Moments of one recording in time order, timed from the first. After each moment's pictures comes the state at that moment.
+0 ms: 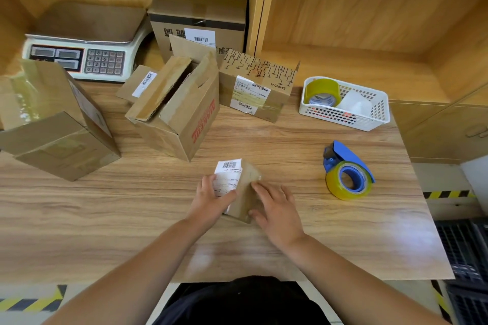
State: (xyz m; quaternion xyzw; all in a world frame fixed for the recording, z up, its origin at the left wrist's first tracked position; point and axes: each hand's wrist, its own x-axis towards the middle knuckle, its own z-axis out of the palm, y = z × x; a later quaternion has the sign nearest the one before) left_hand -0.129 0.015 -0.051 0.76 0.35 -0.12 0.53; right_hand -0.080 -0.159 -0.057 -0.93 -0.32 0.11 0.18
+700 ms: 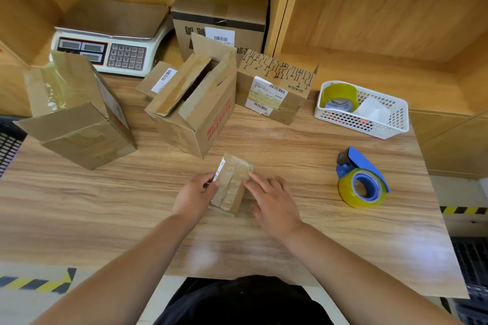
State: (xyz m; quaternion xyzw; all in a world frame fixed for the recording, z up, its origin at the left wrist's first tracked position) left_hand -0.150 0.060 -0.061 0.82 0.30 -0.03 0.49; right_hand -0.071 -0.127 -0.047 -0.90 -0.42 0.11 0.07
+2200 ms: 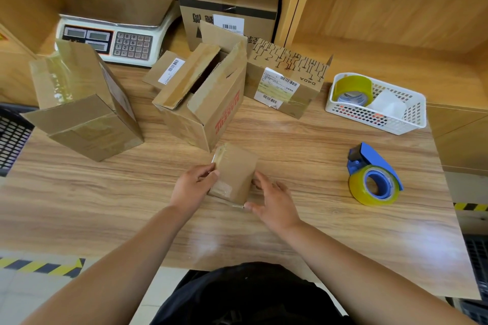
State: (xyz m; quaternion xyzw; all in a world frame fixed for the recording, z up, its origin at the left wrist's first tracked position) left_hand -0.152 0.080 -0.055 0.76 0.35 0.00 0.55; right_hand -0.077 -0.109 -0.052 -0.90 -0.28 0.27 0.22
